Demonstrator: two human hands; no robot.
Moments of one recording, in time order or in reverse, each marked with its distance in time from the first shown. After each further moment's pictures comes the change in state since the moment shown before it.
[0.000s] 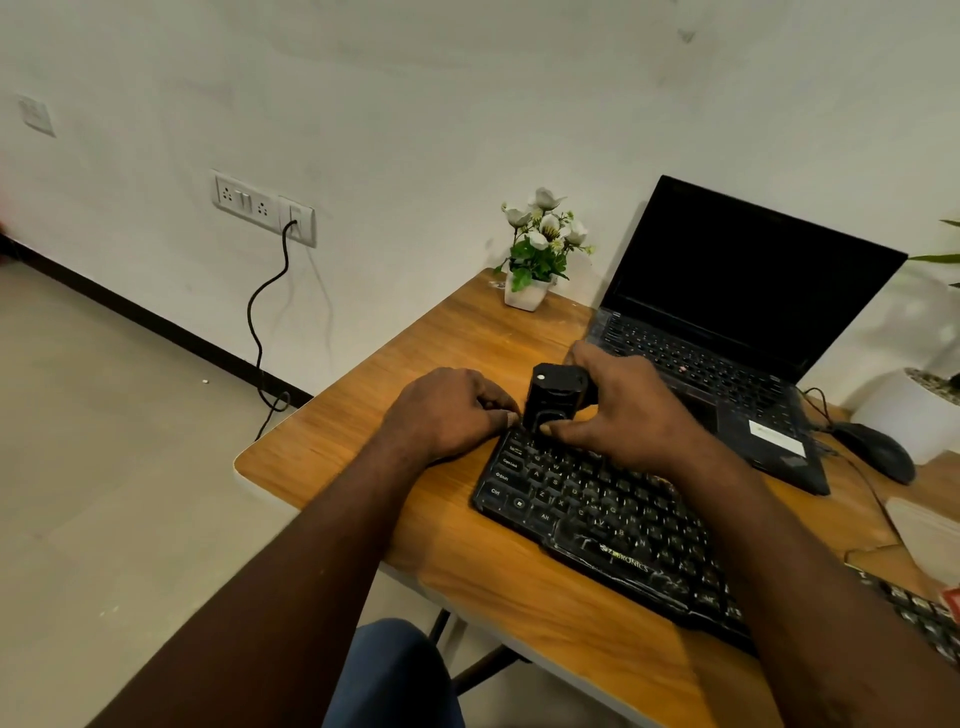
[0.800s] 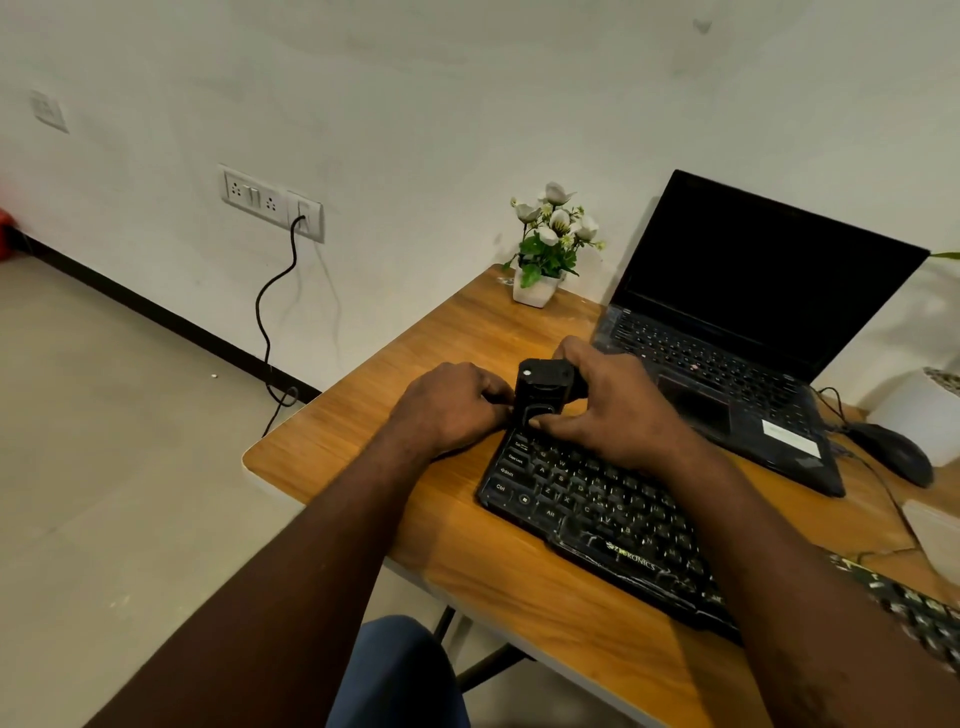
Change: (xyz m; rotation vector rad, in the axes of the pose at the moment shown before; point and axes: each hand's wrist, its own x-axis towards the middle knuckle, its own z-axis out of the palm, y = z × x) left_hand 0.002 -0.003 -0.002 -0.072 -0.008 -0.064; right_hand 0.012 -0.003 0.015 0.050 0.042 -0.050
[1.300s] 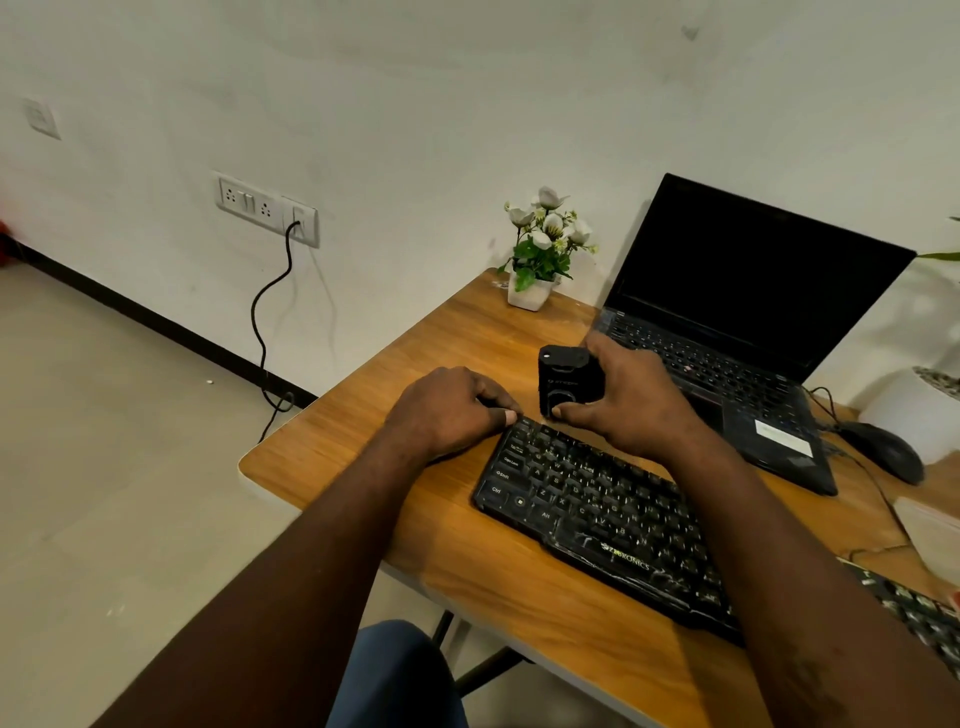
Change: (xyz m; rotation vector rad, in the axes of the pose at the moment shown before) left_hand 0.004 -0.004 0.003 -0.035 -0.002 0.014; right_hand 0.001 0.013 -0.011 -0.024 0.051 0.158
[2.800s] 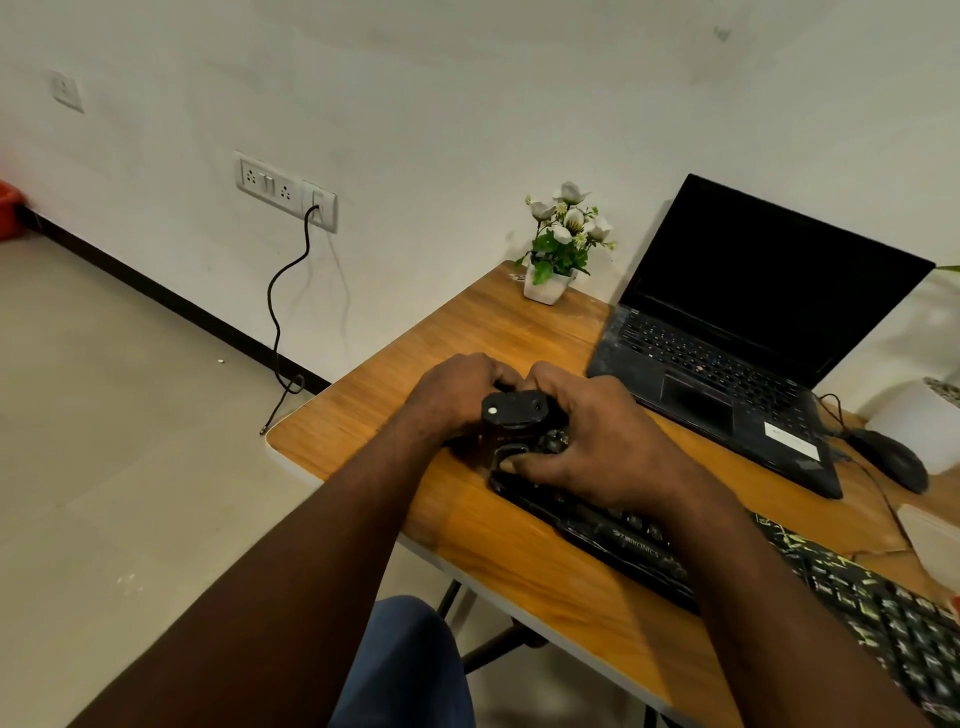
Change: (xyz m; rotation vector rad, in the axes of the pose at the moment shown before) left_hand -0.008 0.015 -0.015 0.089 -0.051 -0.032; right_hand -0.048 -0.067 0.012 0.157 -0.202 -0.305
